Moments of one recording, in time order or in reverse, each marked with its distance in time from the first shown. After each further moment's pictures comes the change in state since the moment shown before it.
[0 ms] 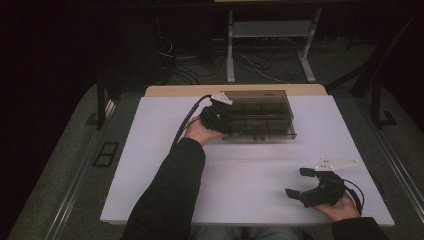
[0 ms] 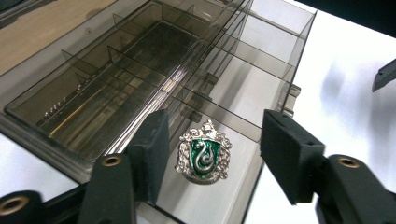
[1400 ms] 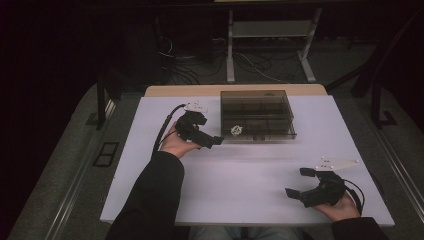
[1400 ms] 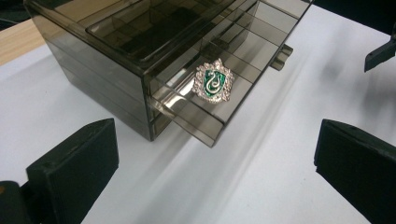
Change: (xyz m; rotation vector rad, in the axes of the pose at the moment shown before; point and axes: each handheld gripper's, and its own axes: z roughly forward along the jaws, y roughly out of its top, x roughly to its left) left arm -0.011 -0.047 -0.058 -0.035 0.082 -0.060; right arm 0.000 0.000 0.000 -0.006 0.000 0.000
